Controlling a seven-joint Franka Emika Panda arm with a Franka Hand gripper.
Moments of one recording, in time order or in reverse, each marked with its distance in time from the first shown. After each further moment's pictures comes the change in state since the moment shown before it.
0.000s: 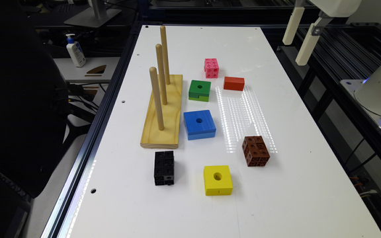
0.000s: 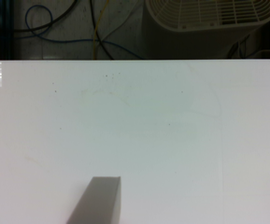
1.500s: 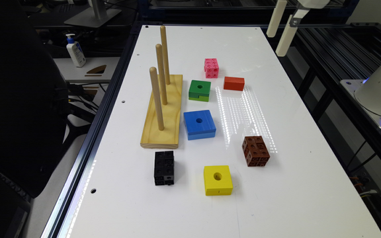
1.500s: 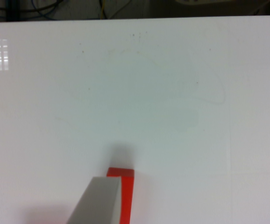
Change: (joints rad) arm -0.088 0.113 0.000 0.085 -0.009 0.076 -0.065
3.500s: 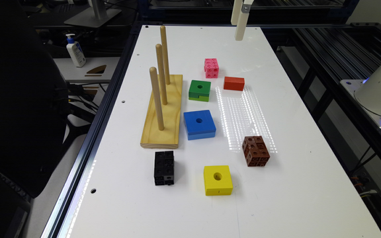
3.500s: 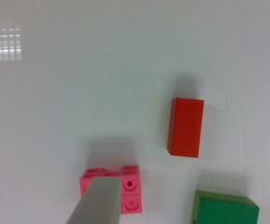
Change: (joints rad) arm -0.161 0.286 -0.002 0.269 -0.005 0.007 -0.155
